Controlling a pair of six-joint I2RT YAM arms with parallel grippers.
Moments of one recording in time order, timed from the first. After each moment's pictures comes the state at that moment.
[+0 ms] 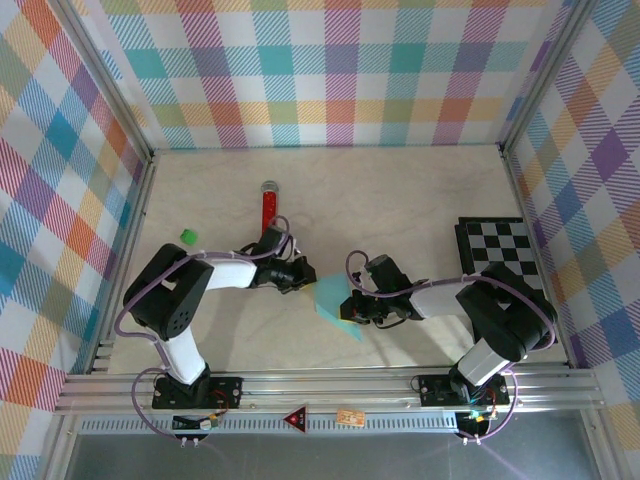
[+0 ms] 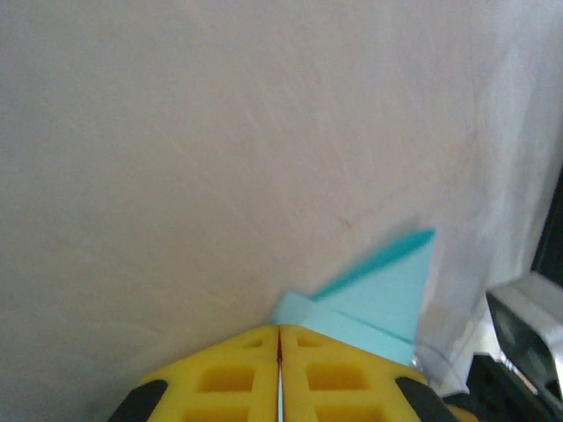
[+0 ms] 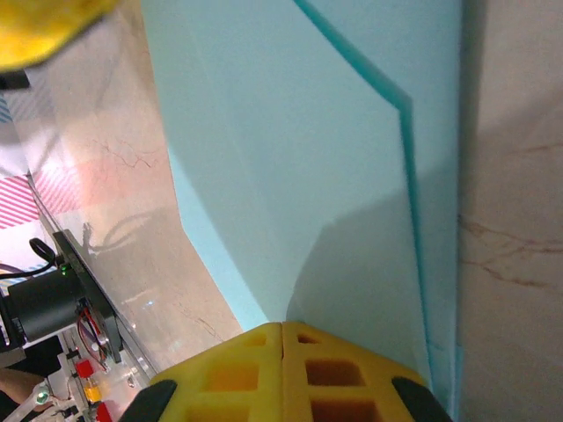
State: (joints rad) left arm -0.51 1.76 0.79 0.01 0.49 -0.82; right arm 0.71 1.59 0.50 0.14 -0.61 0.82
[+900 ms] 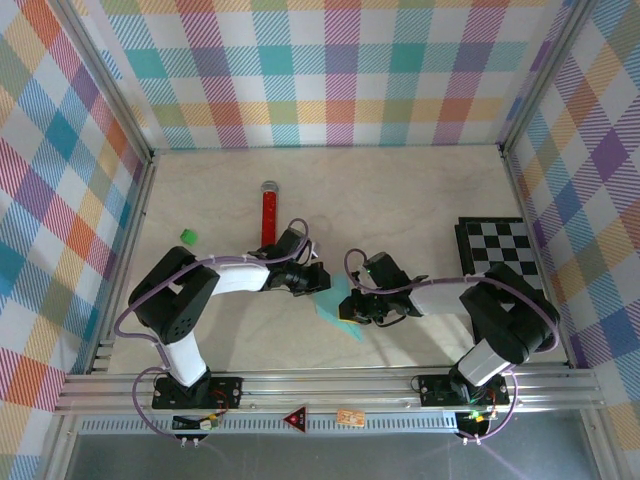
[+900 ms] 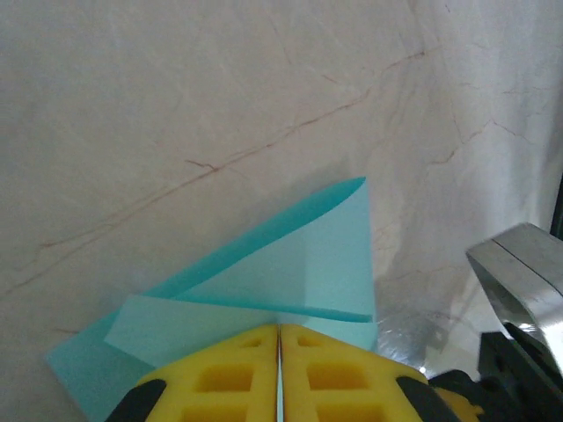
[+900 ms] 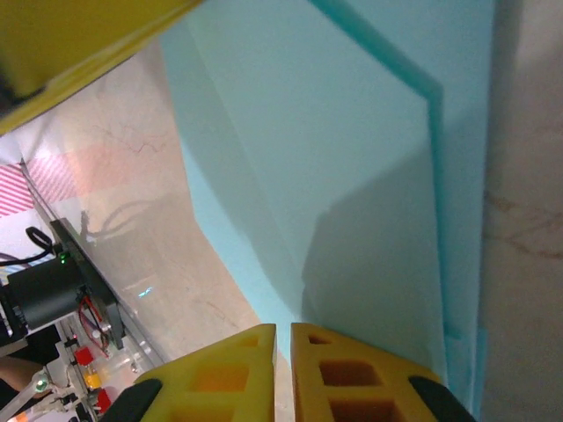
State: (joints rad) left arm -0.66 1.76 0.85 -0.03 0.44 -0.78; right arm 0.71 1.56 0.55 0.03 -0.62 0.80
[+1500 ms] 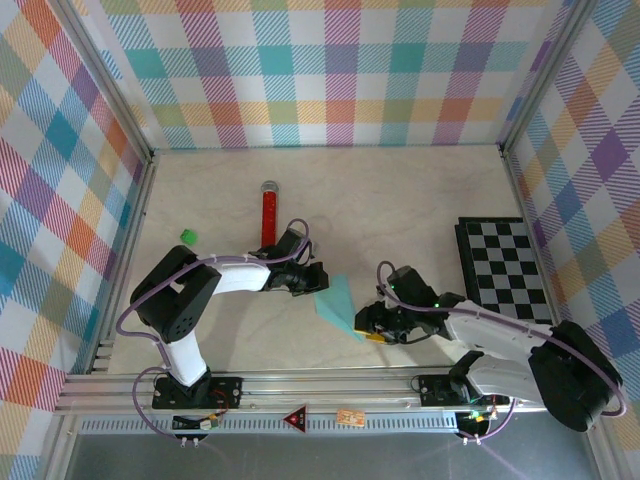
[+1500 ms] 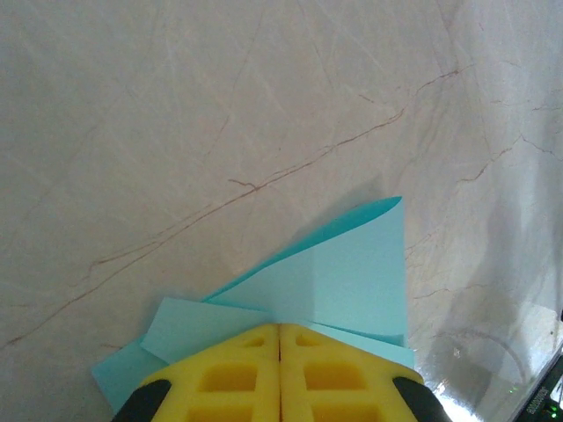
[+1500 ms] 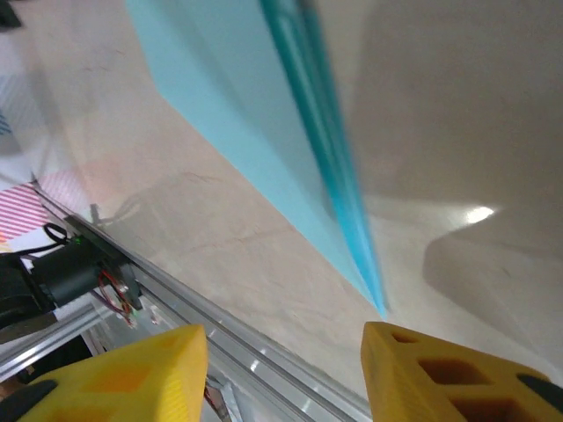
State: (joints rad) left arm -0.66 1.77 0.85 -0.04 0.39 -0.78; right arm 0.72 1.12 0.39 -0.27 -0.57 0.99
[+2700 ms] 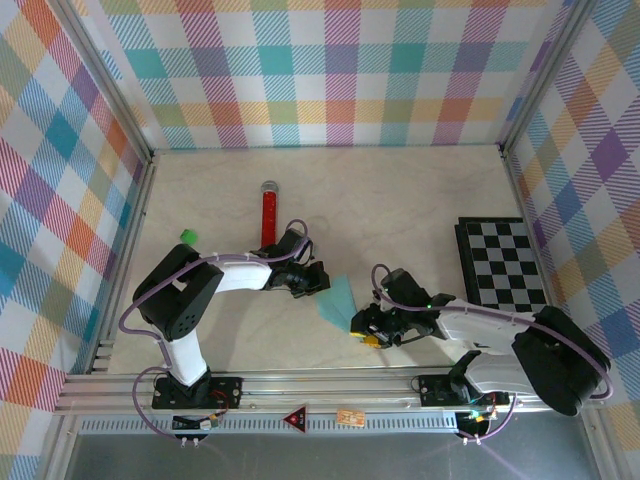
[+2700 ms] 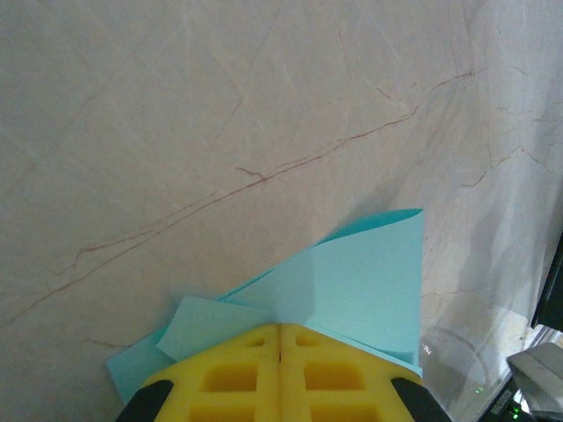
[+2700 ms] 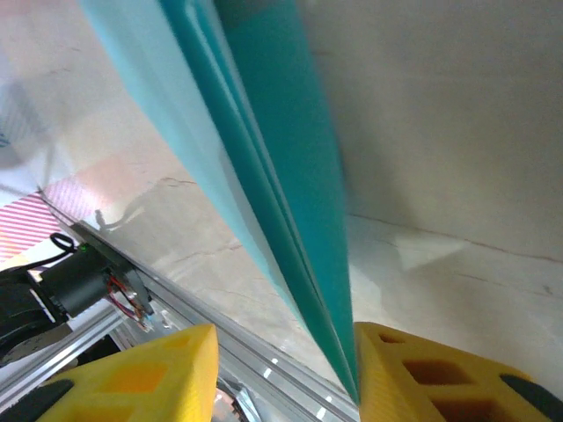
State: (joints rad) left arm -0.66 1.79 0.86 -0.05 0.43 -0.87; right arm 0.75 1.22 0.38 -0.14 -0.59 1.08
